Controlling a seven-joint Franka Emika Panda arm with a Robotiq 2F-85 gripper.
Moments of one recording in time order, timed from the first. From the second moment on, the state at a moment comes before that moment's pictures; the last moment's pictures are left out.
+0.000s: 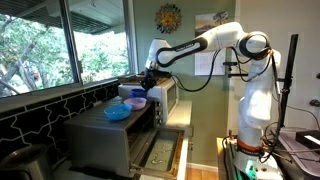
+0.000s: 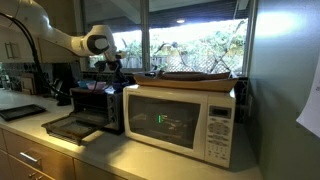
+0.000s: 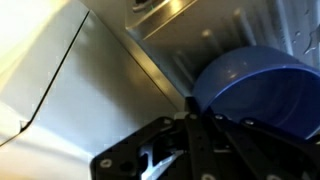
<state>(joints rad) -0.04 -0.15 0.06 -1.99 -0.04 2.22 0.56</state>
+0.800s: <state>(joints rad) -0.03 -0.15 0.08 -1.87 -0.10 2.06 0.44</state>
